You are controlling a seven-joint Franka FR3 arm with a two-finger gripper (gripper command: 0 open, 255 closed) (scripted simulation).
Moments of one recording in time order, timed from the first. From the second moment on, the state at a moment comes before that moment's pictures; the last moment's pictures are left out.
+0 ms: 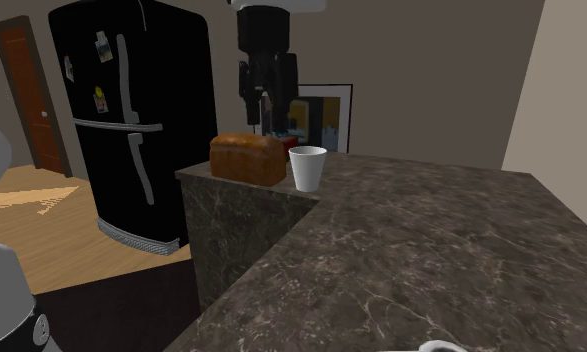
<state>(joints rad) 0.05 -0.53 0.04 -2.39 0.02 1.85 -0.07</state>
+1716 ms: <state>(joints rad) 0.19 0.36 0.18 -1.69 0.14 2.10 0.09</state>
